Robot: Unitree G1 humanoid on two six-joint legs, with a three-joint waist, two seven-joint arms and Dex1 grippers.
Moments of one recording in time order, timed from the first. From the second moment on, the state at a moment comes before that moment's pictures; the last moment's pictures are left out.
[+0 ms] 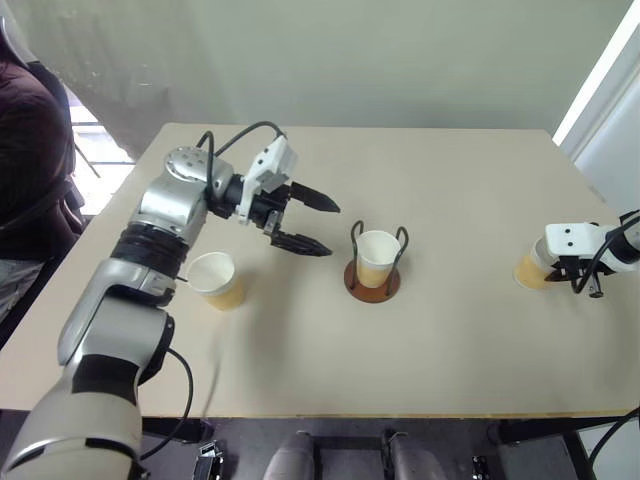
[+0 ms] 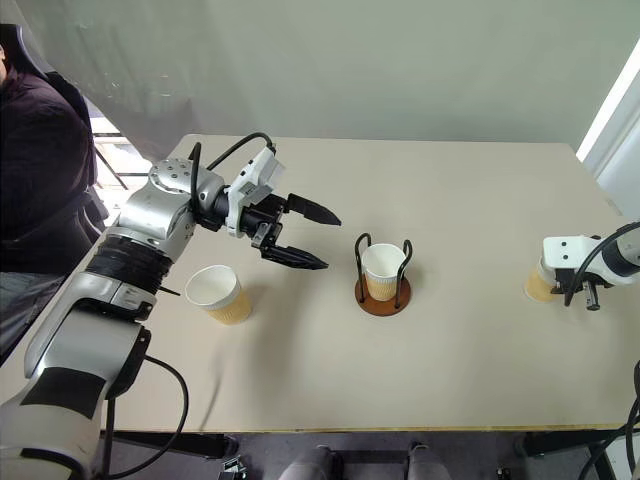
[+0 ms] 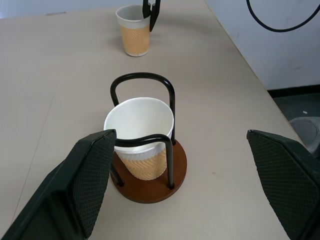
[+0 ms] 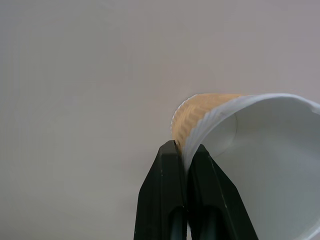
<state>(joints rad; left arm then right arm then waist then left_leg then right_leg) -1.17 0.67 -0.41 0.65 -0.49 0.15 -1.58 -1.00 -1.06 0.33 0.98 -0.37 -0.35 1.44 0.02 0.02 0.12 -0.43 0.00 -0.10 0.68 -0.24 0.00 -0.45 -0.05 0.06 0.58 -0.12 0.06</state>
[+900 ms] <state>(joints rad) -1.19 0.67 -0.41 0.66 -0.50 0.14 -1.58 -1.00 -1.06 0.33 0.97 -0.37 -0.33 1.46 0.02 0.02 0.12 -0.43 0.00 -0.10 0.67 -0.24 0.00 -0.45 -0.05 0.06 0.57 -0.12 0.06</state>
